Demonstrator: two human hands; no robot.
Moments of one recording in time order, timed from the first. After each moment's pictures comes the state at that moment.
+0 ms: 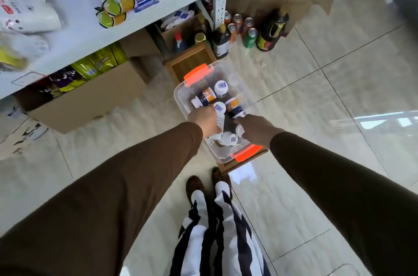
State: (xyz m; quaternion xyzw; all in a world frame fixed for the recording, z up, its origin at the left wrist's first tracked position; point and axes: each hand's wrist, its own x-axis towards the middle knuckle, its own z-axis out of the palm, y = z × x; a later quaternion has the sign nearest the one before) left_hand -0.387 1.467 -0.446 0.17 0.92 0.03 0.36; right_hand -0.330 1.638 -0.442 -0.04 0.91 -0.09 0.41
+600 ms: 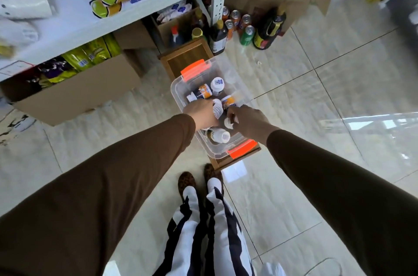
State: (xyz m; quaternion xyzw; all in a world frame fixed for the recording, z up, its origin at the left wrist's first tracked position) left_hand -0.400 1.469 -0.434 0.19 0.90 0.09 0.38; right_hand -0.342 1.632 -0.426 0.02 0.93 -0.14 0.35
